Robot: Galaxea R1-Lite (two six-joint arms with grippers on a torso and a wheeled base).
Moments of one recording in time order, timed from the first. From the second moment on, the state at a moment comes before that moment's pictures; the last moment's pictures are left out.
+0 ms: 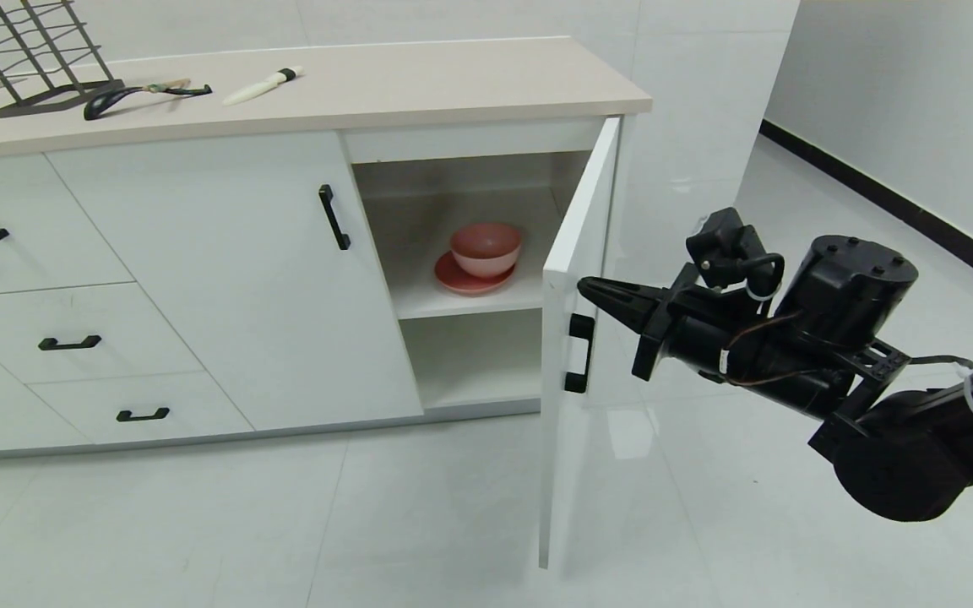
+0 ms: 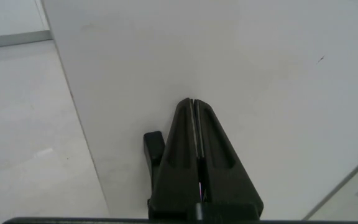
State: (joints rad) left arm 0.00 0.00 0.00 -0.05 -0.17 0.02; right arm 0.54 1.91 -0.87 -1.24 0.44 -0.17
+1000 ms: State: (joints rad) left arm 0.00 0.00 0.00 -0.05 -0.17 0.01; right arm 0.60 2.14 -1.18 -1.28 0.44 -0.17
